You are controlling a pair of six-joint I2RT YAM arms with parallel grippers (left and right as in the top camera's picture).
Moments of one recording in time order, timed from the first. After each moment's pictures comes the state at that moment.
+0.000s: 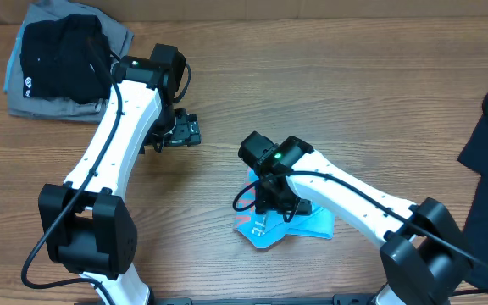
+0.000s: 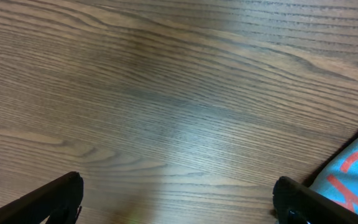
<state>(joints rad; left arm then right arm) -0.21 1.88 1.65 -1.38 -0.10 -0.43 0.76 1.77 1.25 -1.13 -0.02 0.80</state>
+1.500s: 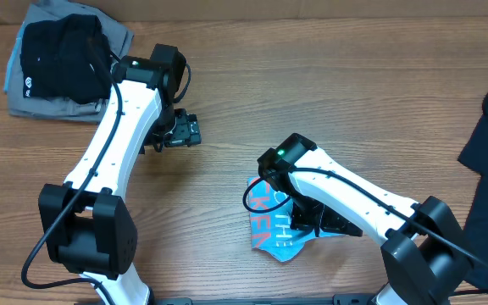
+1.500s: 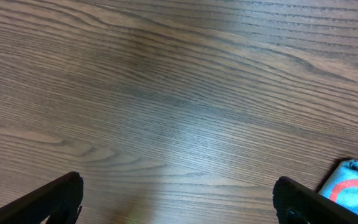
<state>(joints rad) -0.21 1.88 1.65 -1.38 -0.10 -0.44 0.74 1.77 1.25 -1.63 0.19 1.06</state>
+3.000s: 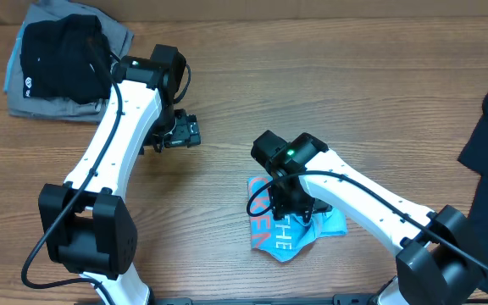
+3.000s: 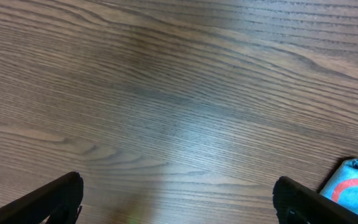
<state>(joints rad) -0.21 1.88 1.65 -1.39 -0.10 -0.44 0.72 1.71 1.24 -1.25 0.03 0.58</state>
